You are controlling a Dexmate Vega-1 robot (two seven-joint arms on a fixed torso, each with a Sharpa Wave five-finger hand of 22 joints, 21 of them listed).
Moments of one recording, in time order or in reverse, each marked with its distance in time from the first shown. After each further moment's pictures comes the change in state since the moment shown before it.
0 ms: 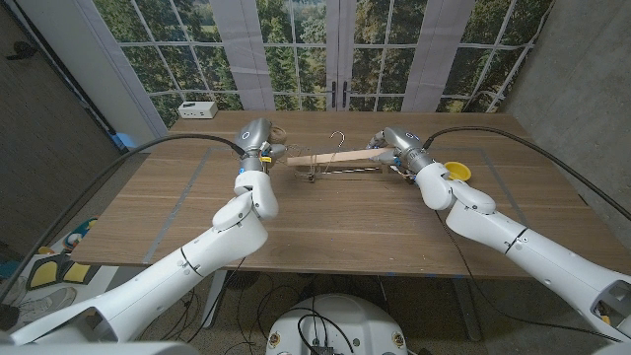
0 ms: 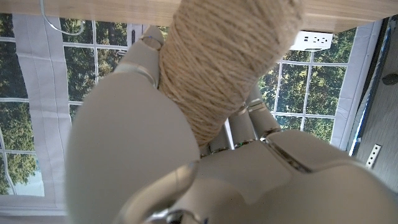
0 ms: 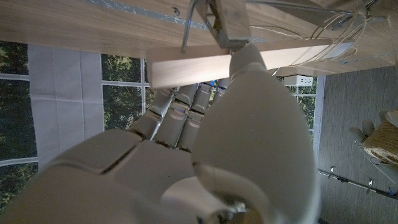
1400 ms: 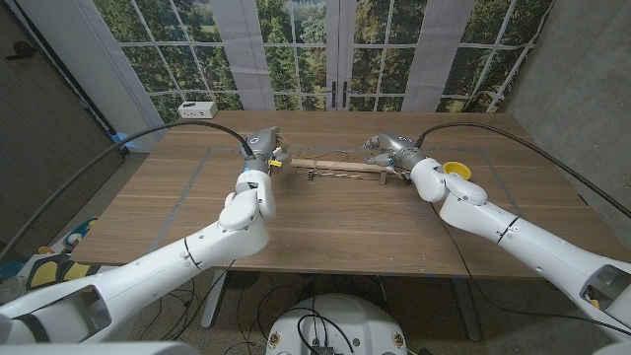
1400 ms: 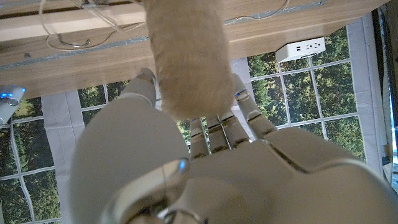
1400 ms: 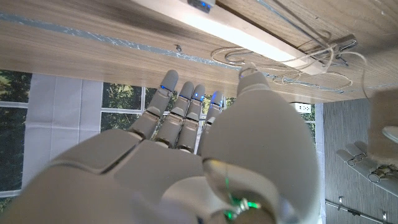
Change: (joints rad) left arm -0.120 0.082 0.156 0.006 0.159 0.159 -0.275; left_hand -0.224 0.042 -0.137 0.175 0.017 -0.520 -0.181 -0.034 -0.130 -0.558 -0.054 -0.044 -0.171 -0.610 -0.162 -0.125 -0.005 -0.407 0.098 -0.225 -0.005; right arm 0.087 0.006 -0.070 0.037 0.037 -0.049 0.133; right_hand -0.271 -0.001 -0.083 0.155 0.003 -0.408 -0.023 -0.178 -0.003 -0.428 0.059 -0.259 0.007 -0.481 0.098 -0.030 -0.161 -0.054 0.090 -0.119 -0.002
